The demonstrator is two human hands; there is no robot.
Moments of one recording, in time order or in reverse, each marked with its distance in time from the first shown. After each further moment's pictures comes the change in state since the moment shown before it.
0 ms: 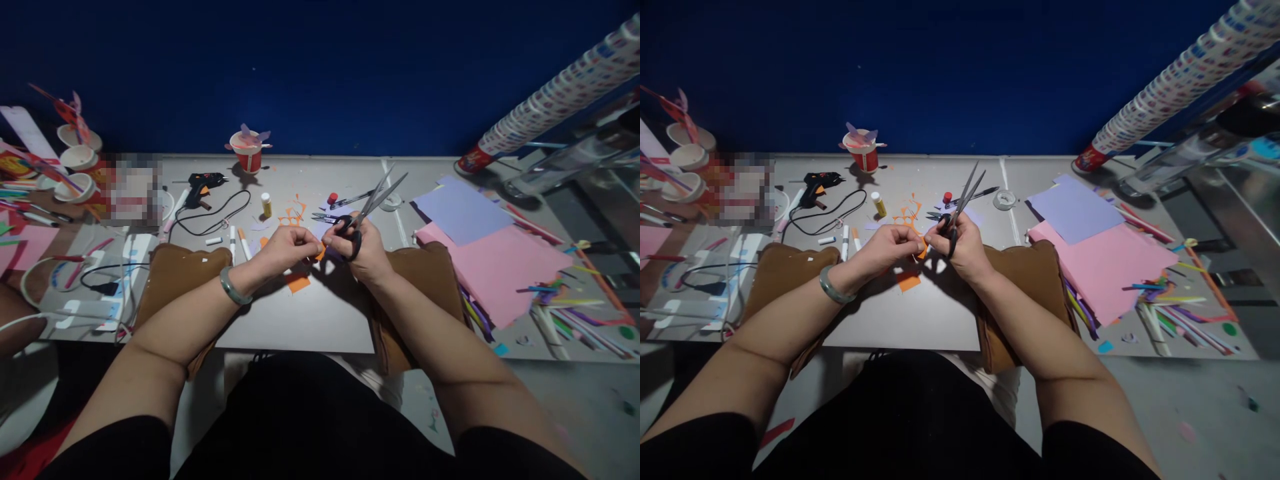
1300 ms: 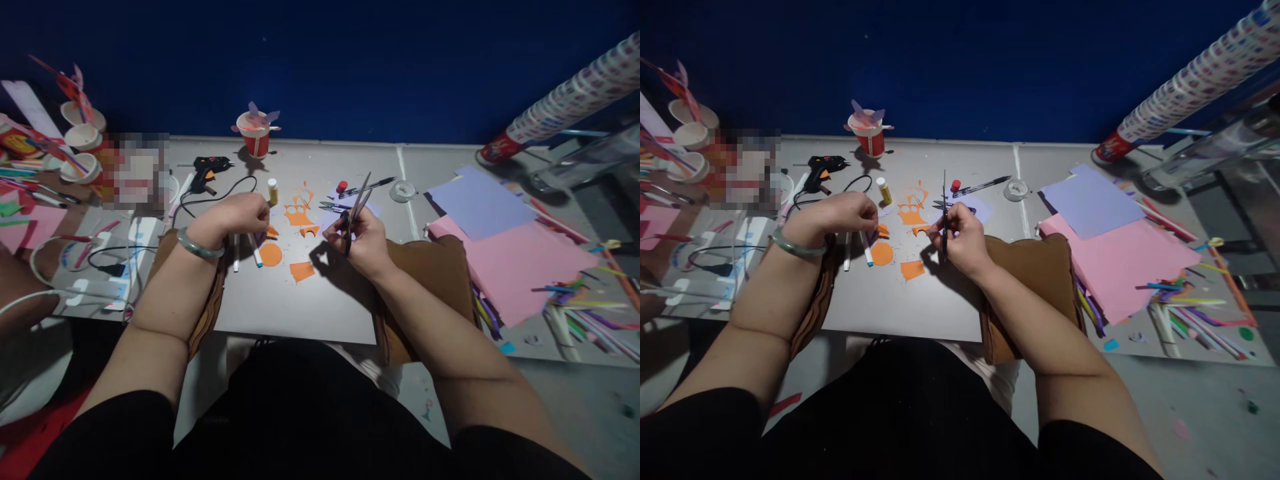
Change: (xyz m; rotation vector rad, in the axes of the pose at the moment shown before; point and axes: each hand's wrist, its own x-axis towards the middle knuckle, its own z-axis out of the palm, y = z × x) left_hand 0.018 0.024 -0.112 0.824 -0.049 0.031; right_hand -0.001 0.012 0.001 -0.277 -0.011 -0.133
